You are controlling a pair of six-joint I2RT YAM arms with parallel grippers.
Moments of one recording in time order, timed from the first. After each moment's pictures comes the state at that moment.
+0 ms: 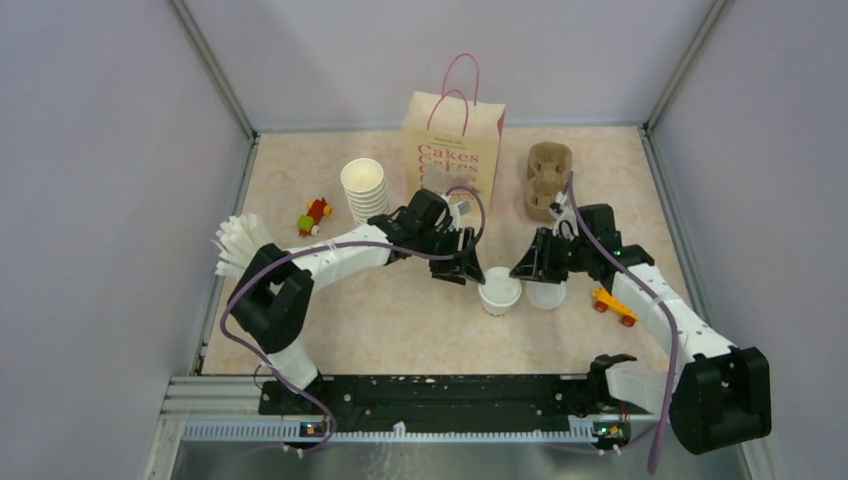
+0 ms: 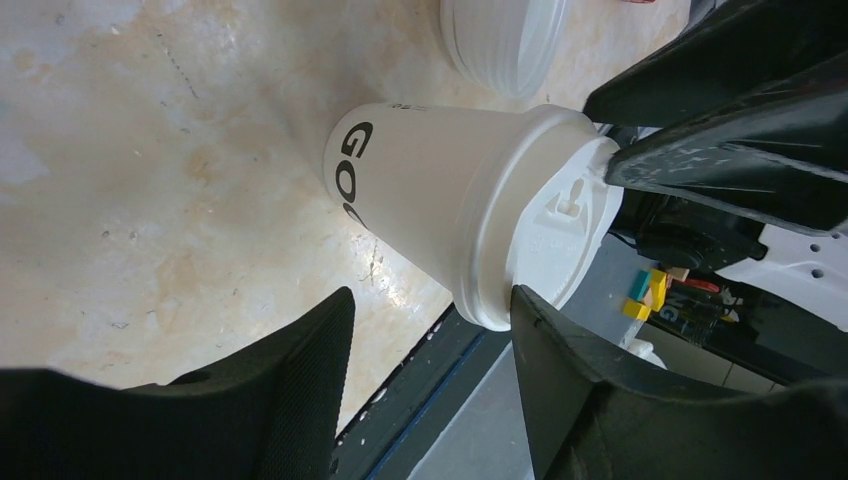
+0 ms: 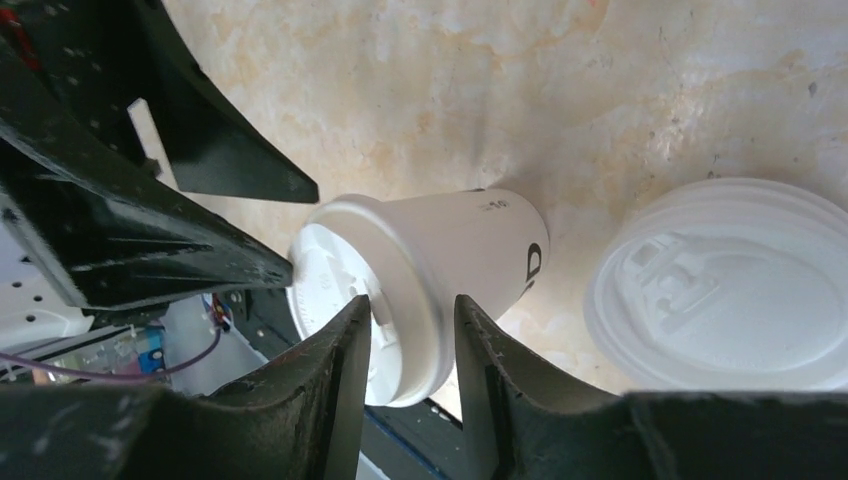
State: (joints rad) left arm -0.74 1.70 1.15 -0.31 0.57 -0.66; right arm 0.23 1.10 0.74 -0.50 -0.57 0.47
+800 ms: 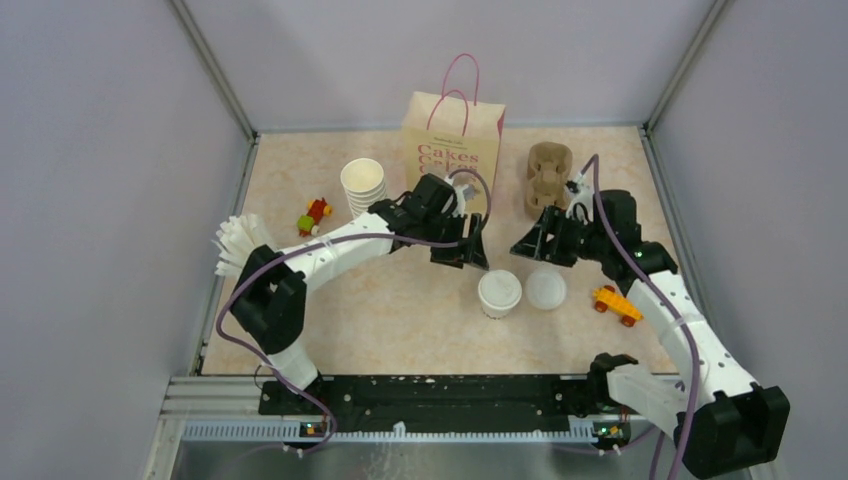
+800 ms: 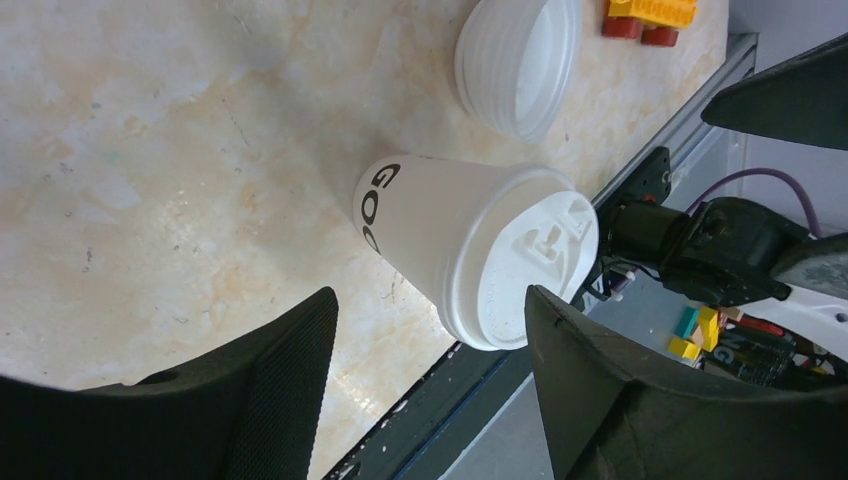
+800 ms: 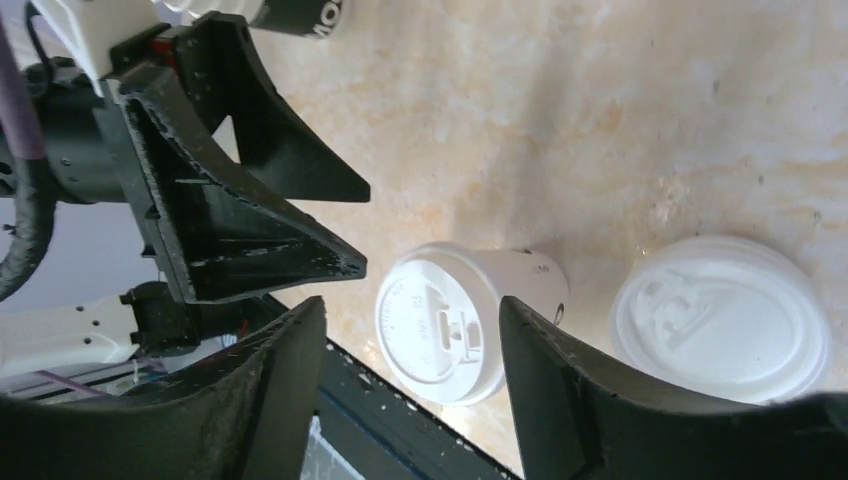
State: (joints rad) left arm -0.75 1.70 1.29 -0.46 0.44 -0.59; right arm 0.23 0.98 0.82 -0.55 -0.51 0.51
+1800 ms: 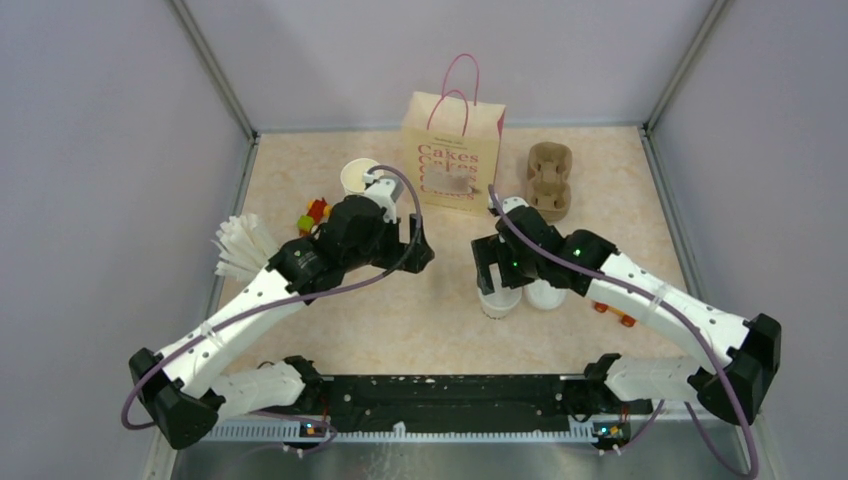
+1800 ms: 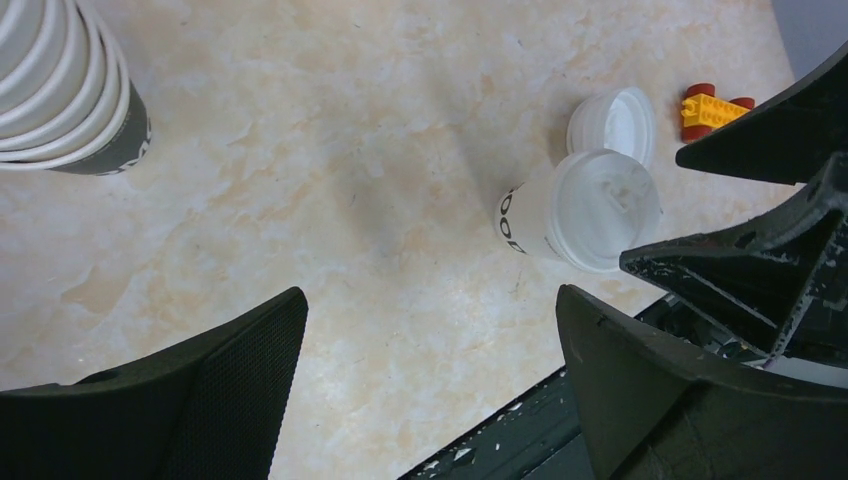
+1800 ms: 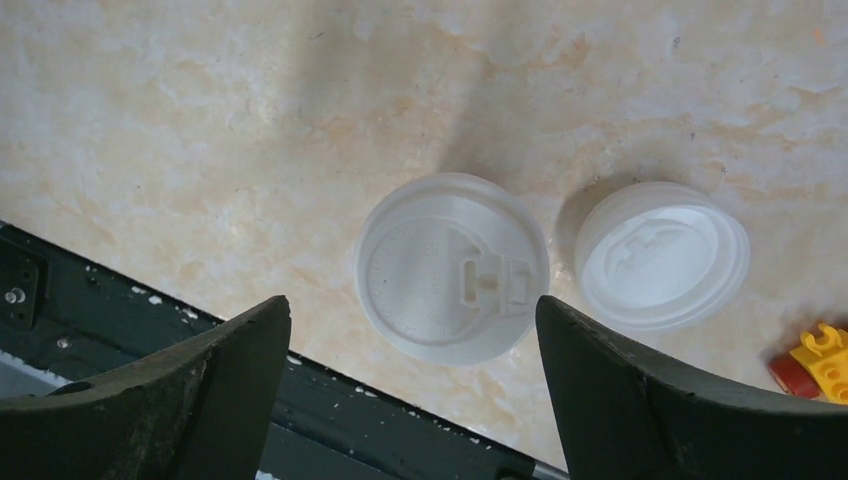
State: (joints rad) left arm -0.75 1.10 1.09 -0.57 -0.01 -0.48; right arm 0.86 1.18 1.10 -0.84 0.17 0.46
